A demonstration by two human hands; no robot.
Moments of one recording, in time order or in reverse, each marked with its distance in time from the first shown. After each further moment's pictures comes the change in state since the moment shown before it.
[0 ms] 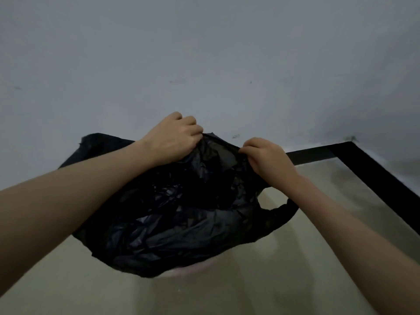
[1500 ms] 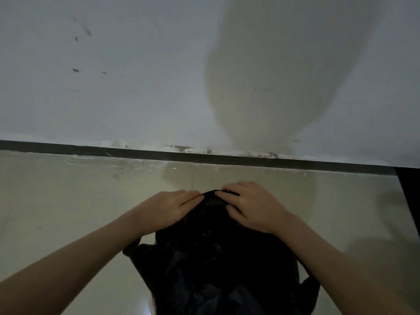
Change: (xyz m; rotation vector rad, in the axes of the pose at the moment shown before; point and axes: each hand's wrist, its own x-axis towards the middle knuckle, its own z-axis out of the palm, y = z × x) left_hand -0.151 0.034 -0.021 -0.694 -0.292 -0.409; right_hand 0.064 -0.106 0.012 0.296 -0.742 -0.358
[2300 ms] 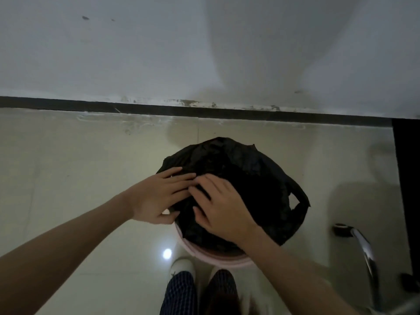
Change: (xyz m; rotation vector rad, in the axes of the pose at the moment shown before) left_hand -0.088 0.030 -0.021 -0.120 -0.211 0.227; right_hand -0.033 -0.143 0.019 0.056 0.301 0.097
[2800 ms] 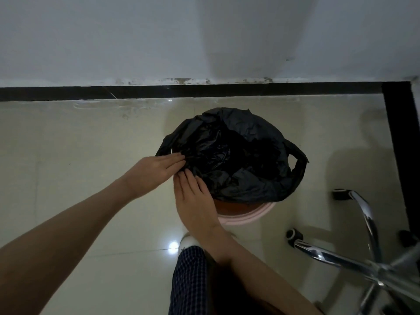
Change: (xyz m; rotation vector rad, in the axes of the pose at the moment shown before) left_hand -0.035 0.029 0.015 0.107 0.193 -0.050; right_hand -0.033 -0.108 0.070 -0.145 -0.023 0.278
